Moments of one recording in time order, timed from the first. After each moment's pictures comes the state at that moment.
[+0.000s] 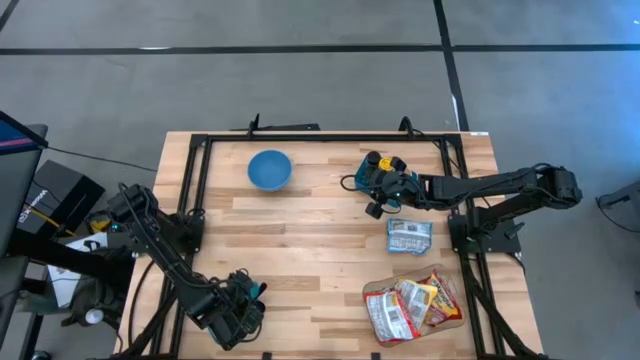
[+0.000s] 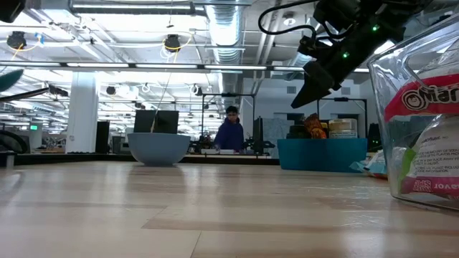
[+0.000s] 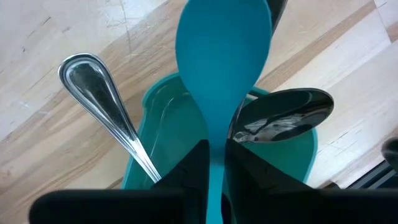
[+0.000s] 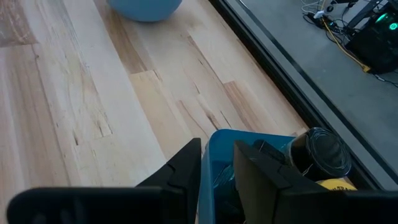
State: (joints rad) left arm -0.89 1.68 1.13 -0.89 -0.26 -1.84; right arm -0.12 1.26 0.68 -0.12 0.47 0.05
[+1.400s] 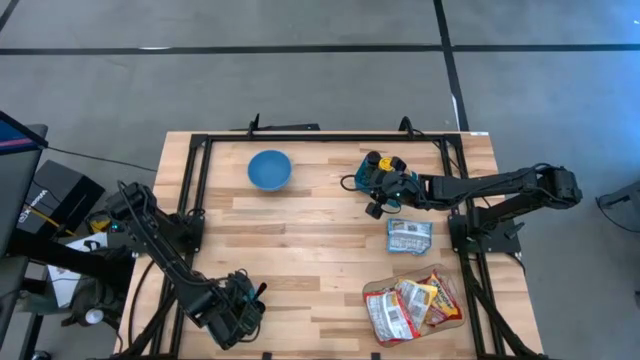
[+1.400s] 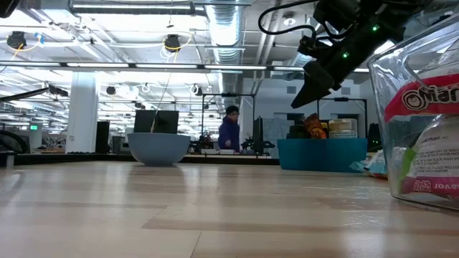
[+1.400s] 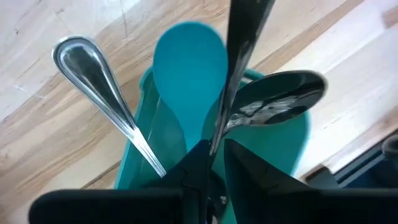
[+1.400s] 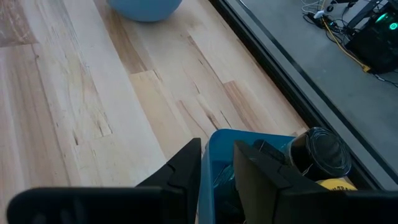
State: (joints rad) left arm -0.89 1.66 1.13 -0.88 -0.21 -1.84; right arm -0.12 1.26 0.68 -0.12 0.47 0.05
